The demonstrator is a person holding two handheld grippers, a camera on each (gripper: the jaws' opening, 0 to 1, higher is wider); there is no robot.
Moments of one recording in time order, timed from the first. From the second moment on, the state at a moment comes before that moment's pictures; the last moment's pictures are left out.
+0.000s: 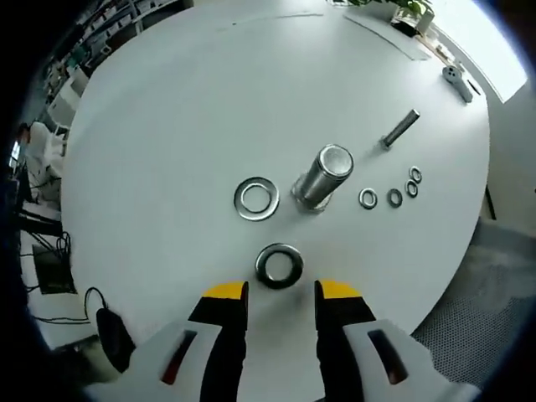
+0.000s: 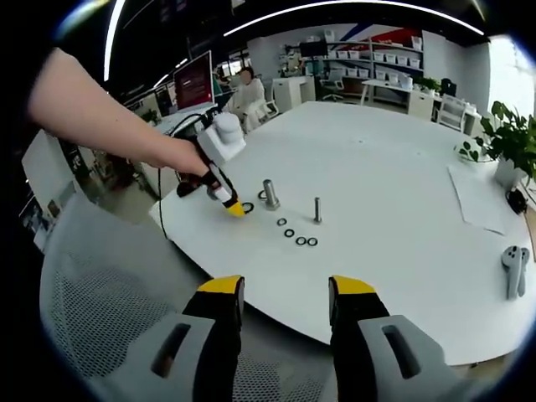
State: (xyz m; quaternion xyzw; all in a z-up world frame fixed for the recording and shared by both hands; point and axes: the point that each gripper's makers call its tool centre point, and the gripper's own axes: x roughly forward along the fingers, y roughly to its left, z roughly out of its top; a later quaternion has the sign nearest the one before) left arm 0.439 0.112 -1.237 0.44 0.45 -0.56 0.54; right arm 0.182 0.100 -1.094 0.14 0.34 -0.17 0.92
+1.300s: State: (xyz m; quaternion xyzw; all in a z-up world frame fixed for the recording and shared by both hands) left arm 0.434 0.102 -1.240 0.48 0.45 -0.55 0.51; right arm 0.181 0.100 -1.096 0.13 0.34 -0.16 0.92
